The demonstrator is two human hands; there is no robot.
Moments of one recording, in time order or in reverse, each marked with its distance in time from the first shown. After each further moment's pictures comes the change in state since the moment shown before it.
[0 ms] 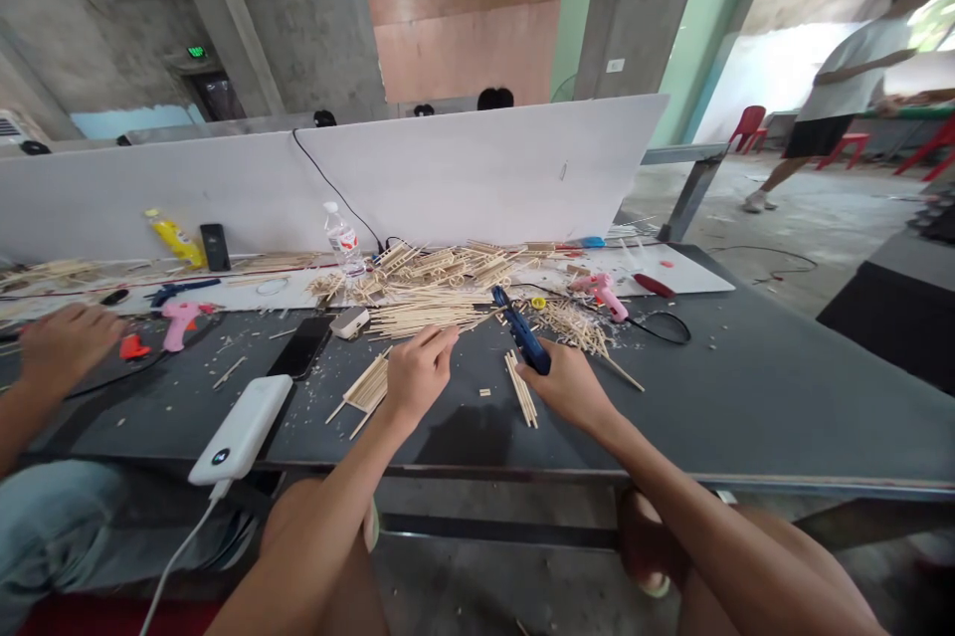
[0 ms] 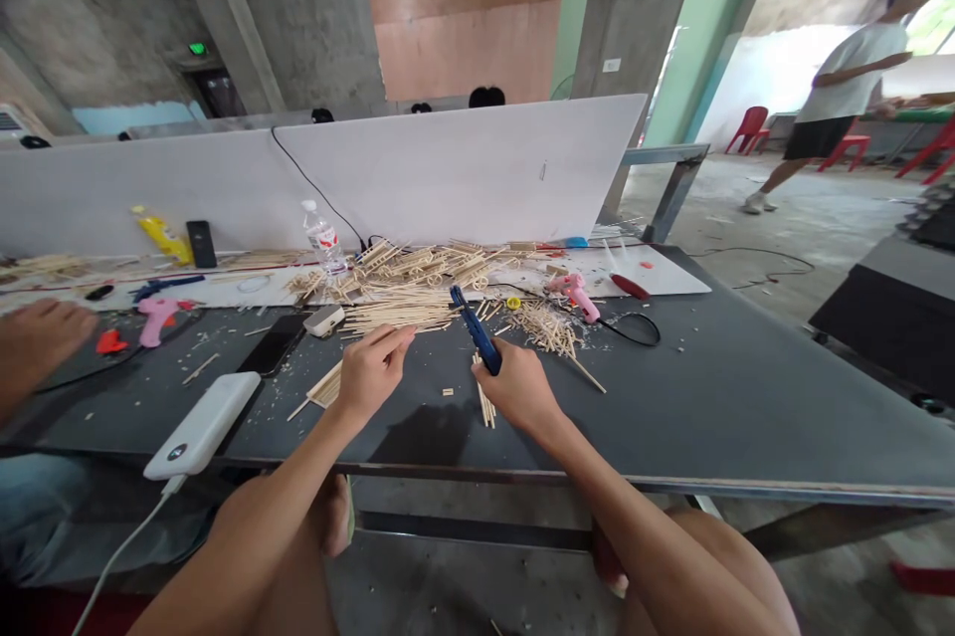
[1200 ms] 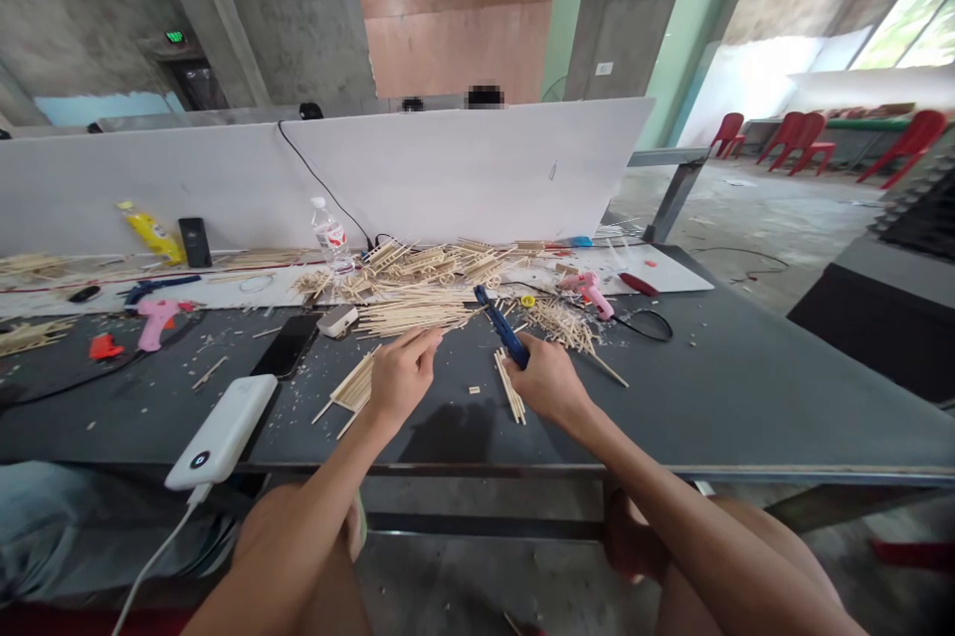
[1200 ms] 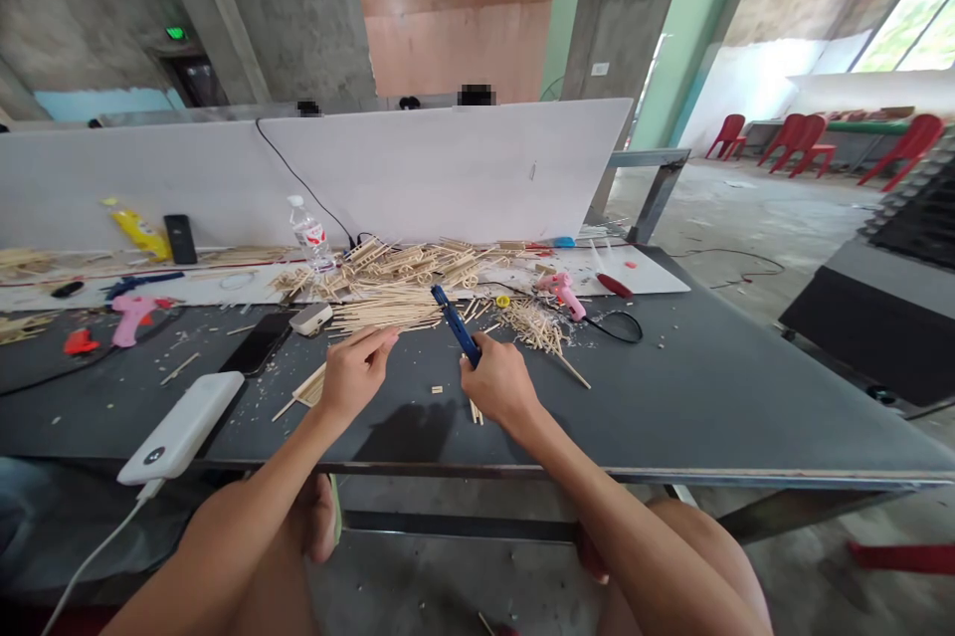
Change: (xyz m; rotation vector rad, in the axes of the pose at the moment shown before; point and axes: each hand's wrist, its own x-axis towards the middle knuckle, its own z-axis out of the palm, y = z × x) left_hand -0.006 -0.007 -0.001 -0.076 0.037 -0.025; right_hand 0.001 -0.010 0.005 -0.182 0.032 0.006
